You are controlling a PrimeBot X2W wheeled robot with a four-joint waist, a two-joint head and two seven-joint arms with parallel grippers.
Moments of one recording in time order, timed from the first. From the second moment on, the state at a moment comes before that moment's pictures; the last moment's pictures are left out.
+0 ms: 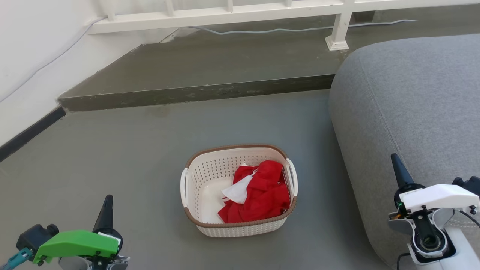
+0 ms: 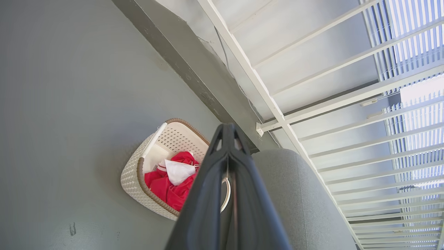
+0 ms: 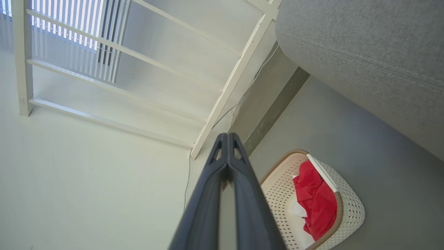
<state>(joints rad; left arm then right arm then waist) 0.00 0.08 -0.06 0.23 -1.17 -0.03 -0.04 -0.07 -0.12 0.07 0.29 1.18 0.03 -0.04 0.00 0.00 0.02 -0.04</state>
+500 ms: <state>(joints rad) -0.02 0.08 -0.03 0.25 -1.37 -0.07 0.01 -0.07 -0.09 0.00 0.29 1.37 0.07 0.01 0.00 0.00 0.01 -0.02</state>
